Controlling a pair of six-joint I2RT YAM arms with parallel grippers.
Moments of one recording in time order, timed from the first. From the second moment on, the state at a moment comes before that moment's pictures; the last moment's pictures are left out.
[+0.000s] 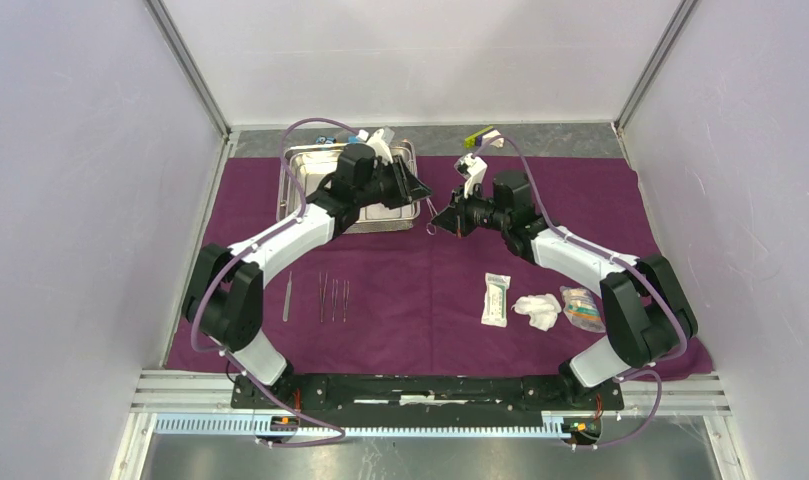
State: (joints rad) left arm -0.53 1.63 1.18 0.06 0.35 -0.73; right arm 0.46 1.54 0.89 0.25 -0.54 0.18
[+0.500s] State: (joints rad) left arm -0.55 1.68 1.21 0.03 0.35 -0.73; right arm 0.45 1.54 0.88 0.26 -0.55 0.21
